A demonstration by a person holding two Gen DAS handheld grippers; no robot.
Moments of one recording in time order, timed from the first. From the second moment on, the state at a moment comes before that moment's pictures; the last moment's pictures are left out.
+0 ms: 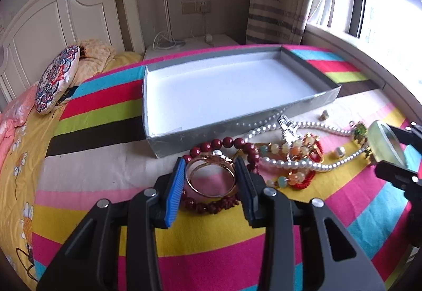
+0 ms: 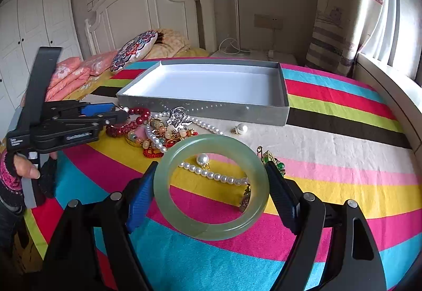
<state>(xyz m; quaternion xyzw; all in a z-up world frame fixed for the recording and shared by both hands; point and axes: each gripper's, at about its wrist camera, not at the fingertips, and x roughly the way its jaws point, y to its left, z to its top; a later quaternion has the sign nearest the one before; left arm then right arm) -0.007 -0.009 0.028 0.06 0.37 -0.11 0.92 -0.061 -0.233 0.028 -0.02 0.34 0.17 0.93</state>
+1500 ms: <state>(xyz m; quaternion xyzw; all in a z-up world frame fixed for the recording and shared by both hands) 0.120 -0.002 0.030 0.00 0.41 -0.09 0.91 0.141 -0.199 0.033 -0.01 0.42 0.14 0.90</state>
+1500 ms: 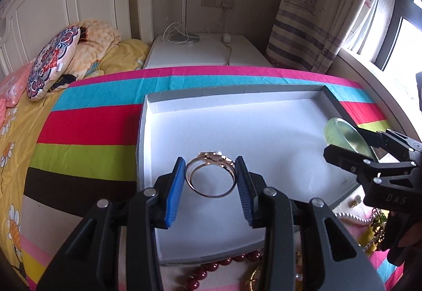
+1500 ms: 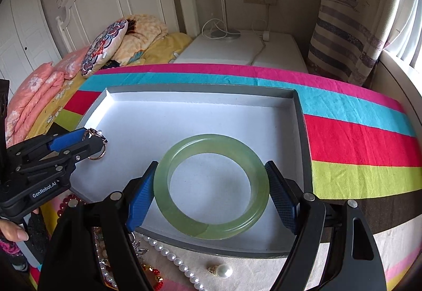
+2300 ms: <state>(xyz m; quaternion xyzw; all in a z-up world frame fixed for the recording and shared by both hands) 0.064 0.015 0.058 0.00 0.38 -0.08 0.92 0.087 -0.232 0.056 0.01 0.38 0.15 0.91</state>
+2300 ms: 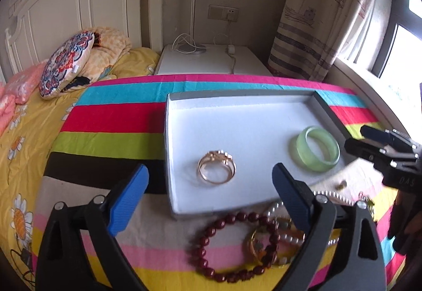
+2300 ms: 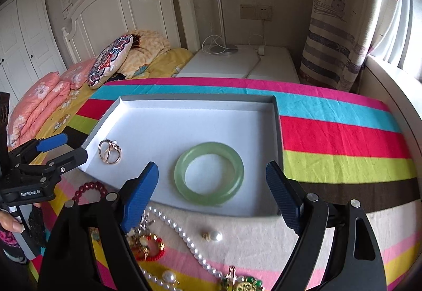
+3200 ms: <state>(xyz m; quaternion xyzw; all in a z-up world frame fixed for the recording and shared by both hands) -0.025 0.001 0.013 0.12 0.38 -0.12 0.91 -0.031 -0.263 -0.002 -0.05 0.43 0.15 0.89</state>
